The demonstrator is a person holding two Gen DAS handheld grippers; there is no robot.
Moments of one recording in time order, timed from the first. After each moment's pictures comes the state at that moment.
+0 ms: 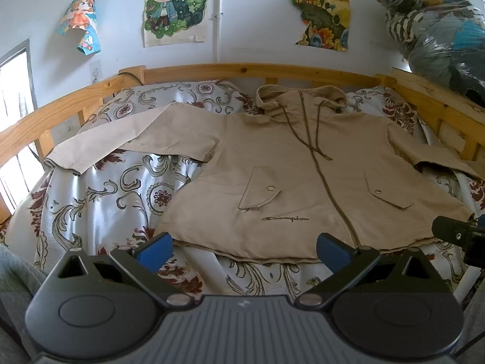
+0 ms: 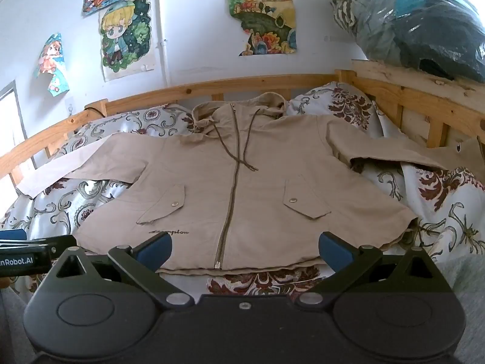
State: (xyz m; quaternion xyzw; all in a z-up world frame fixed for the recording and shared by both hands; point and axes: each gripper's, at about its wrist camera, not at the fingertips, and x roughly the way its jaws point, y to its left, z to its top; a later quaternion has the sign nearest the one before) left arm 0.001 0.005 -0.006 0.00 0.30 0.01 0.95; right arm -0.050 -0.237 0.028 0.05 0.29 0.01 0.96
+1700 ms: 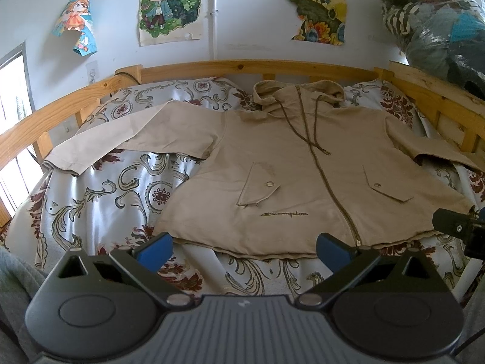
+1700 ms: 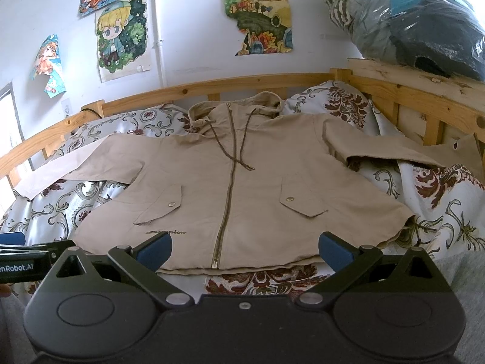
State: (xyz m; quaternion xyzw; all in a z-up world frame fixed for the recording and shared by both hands) left arm 0.003 0.001 -0.006 0.01 0.31 0.00 0.95; right arm -0.051 -0.236 0.025 0.05 0.29 0.00 0.96
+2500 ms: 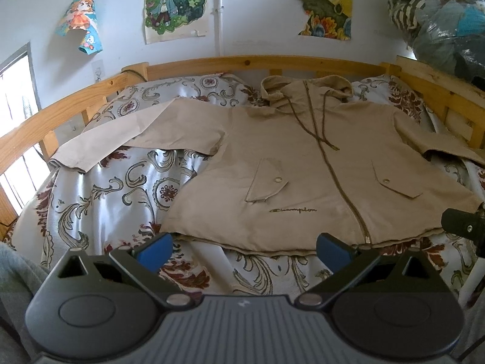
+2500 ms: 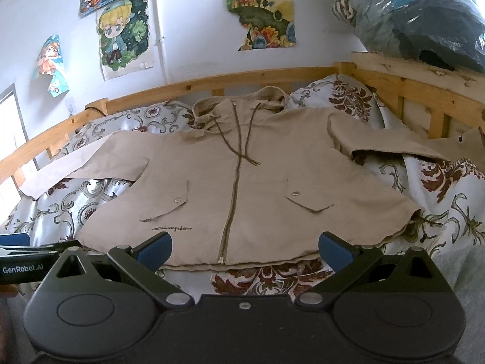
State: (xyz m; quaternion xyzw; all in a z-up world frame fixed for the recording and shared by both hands) left arm 0.004 0.000 -0.007 0.02 0.32 0.02 0.95; right arm -0.050 -0.234 0.024 0.06 0.30 0.01 0.95
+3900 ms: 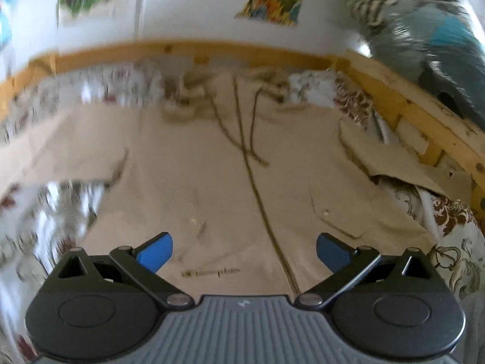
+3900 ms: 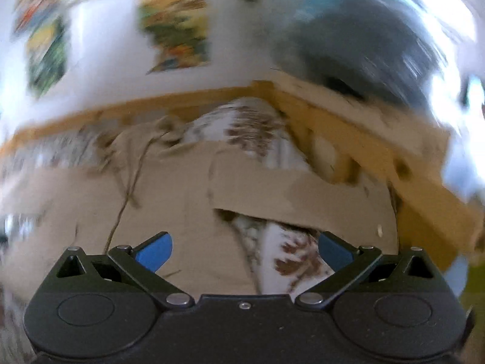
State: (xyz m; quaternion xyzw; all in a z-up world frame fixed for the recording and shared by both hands) left arm 0.148 -0.028 0.015 -0.03 0.38 -0.13 0.91; right arm 0.017 -0.477 0.065 0.12 0.29 -0.09 0.94
